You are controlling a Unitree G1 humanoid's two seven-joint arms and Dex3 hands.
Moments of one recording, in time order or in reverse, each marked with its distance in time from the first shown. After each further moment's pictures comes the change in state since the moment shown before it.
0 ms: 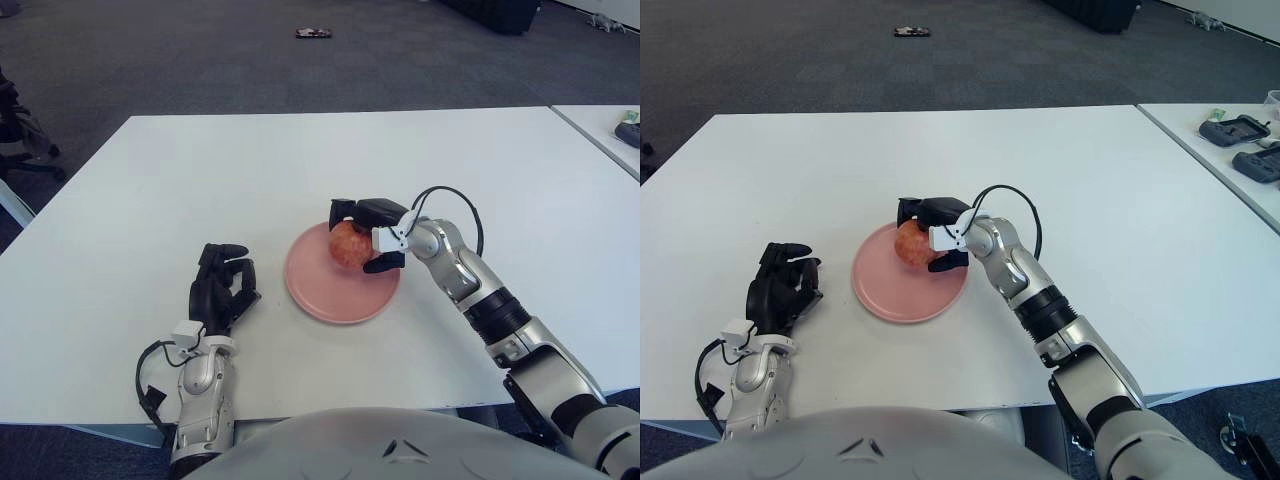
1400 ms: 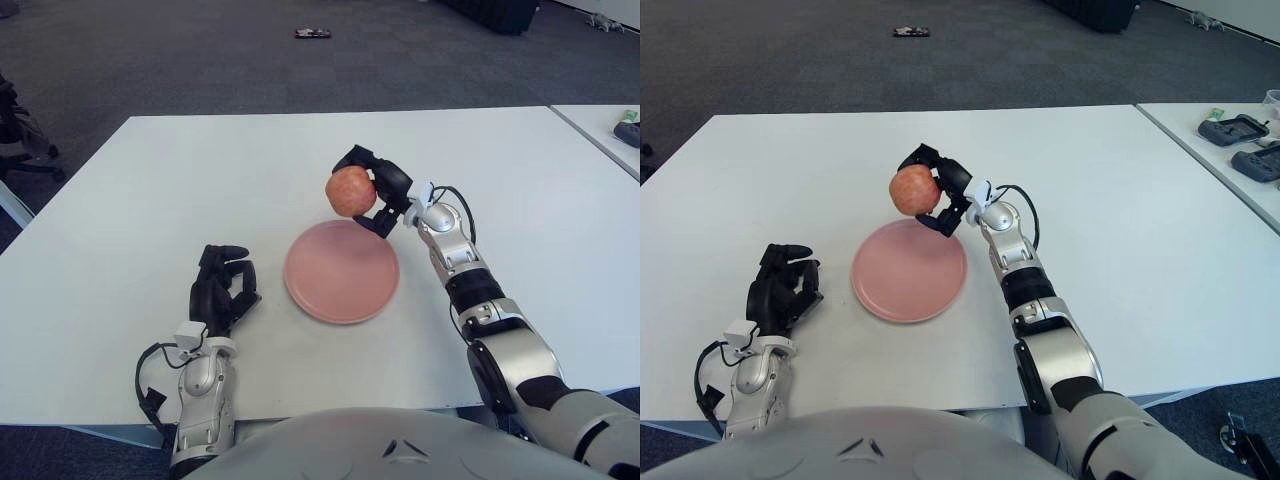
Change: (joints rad) left arm 0.012 -0.003 -0.001 -0.012 0.054 0.002 0.025; right arm -0.094 0.187 -0.345 0.416 0.577 -0.274 0.007
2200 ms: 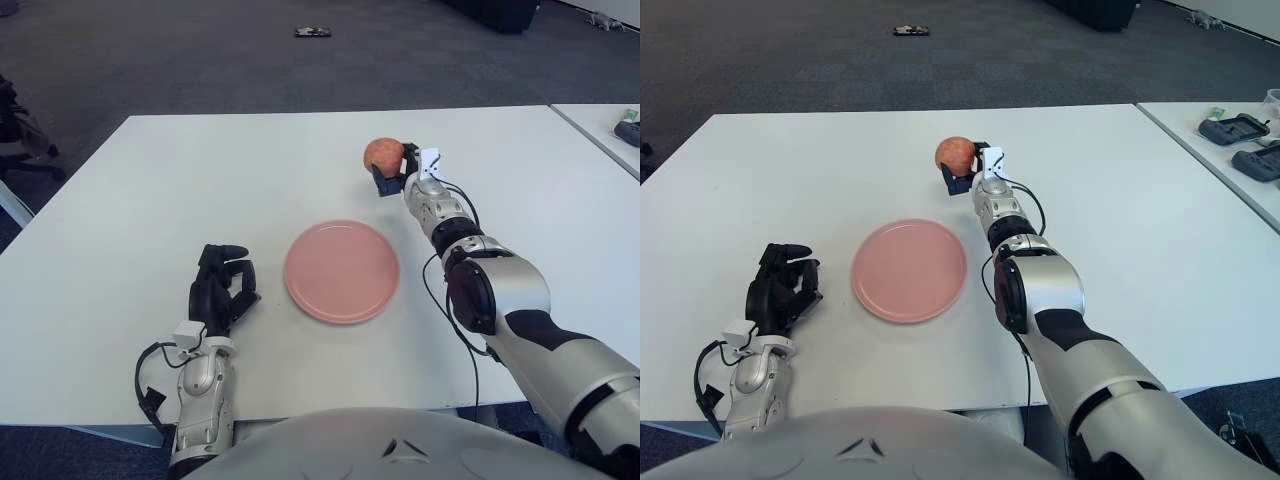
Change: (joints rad) left arm -0.001 0.002 0.002 -0.006 -0.011 0.011 -0.005; right arm -0.411 0.105 -0.334 0.614 0.062 0.211 -0.522
